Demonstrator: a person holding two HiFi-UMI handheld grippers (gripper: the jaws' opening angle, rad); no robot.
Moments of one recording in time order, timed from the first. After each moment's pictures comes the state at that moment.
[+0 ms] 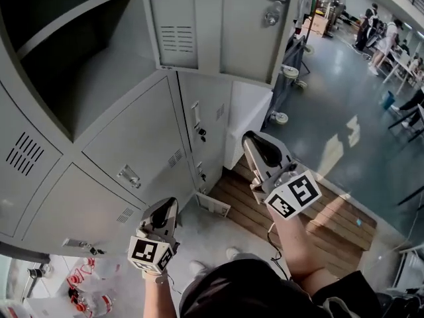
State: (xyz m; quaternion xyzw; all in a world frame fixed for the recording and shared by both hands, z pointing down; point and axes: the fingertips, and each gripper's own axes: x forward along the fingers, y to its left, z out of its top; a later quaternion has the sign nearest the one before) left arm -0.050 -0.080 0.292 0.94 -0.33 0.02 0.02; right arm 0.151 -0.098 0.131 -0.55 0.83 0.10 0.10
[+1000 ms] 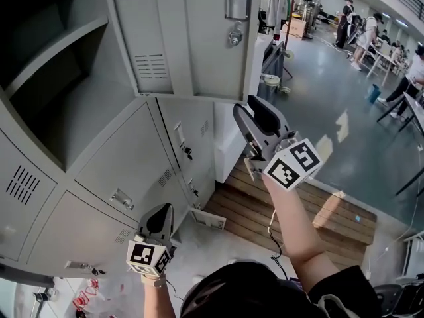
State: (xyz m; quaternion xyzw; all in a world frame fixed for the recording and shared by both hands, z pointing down) left arm -0.022 -0.103 0.279 0.95 -0.31 0.02 0.01; right arm 0.211 -0.130 0.037 -0.56 0.80 0.13 0.17
